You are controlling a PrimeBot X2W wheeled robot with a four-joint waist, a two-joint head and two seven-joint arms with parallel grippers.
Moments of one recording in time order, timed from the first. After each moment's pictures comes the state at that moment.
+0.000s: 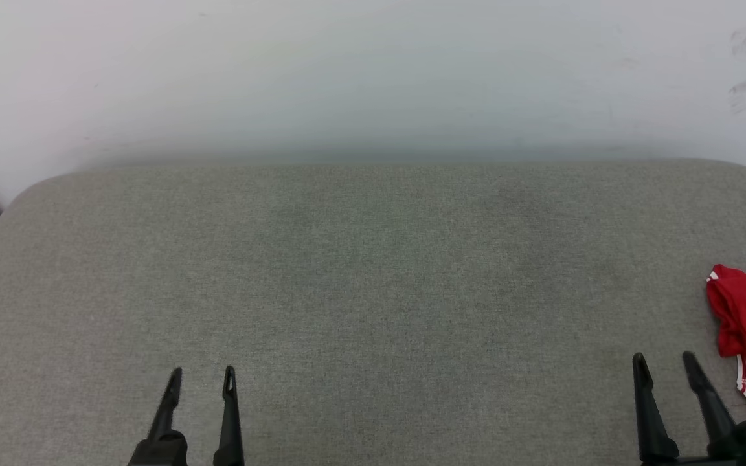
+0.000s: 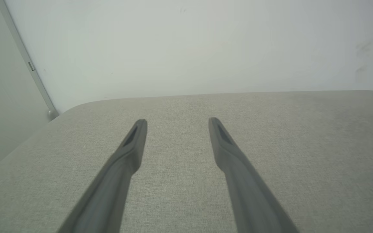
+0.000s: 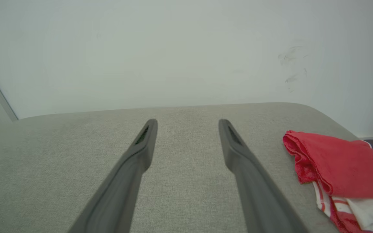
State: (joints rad) left arm 0.18 0.06 -0.06 0.01 -0.04 0.07 -0.26; right arm 0.19 -0.05 -0.07 -0.02 0.14 0.13 -0.26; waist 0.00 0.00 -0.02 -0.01
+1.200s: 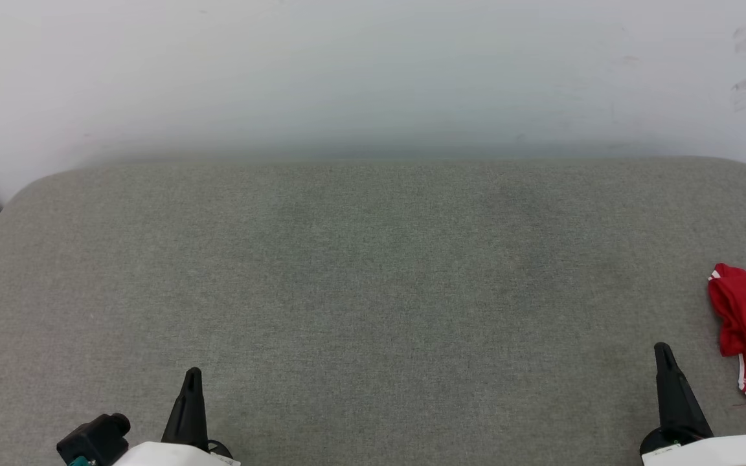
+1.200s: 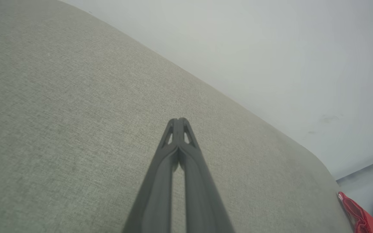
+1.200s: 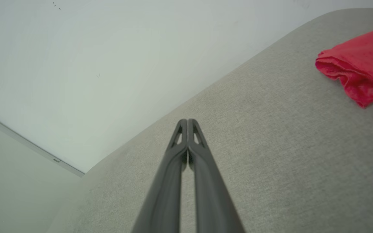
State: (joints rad) left arm 0.09 0.07 -0.03 0.13 -0.64 0.00 -0.15; right arm 0.10 -0.07 -0.05 0.10 0.70 0.13 -0.15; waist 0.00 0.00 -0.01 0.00
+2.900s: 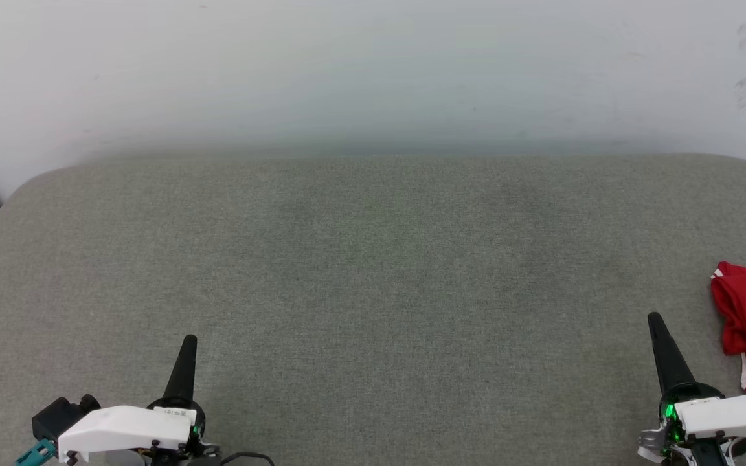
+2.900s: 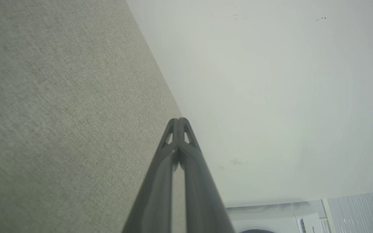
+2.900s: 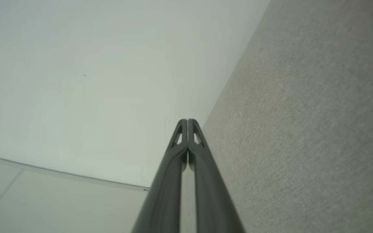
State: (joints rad) left arm -0.03 0.08 0.03 0.20 -1.28 -0.08 -0.01; right arm -0.02 -0.08 -0.06 0.19 1.30 0.13 -0.01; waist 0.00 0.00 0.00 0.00
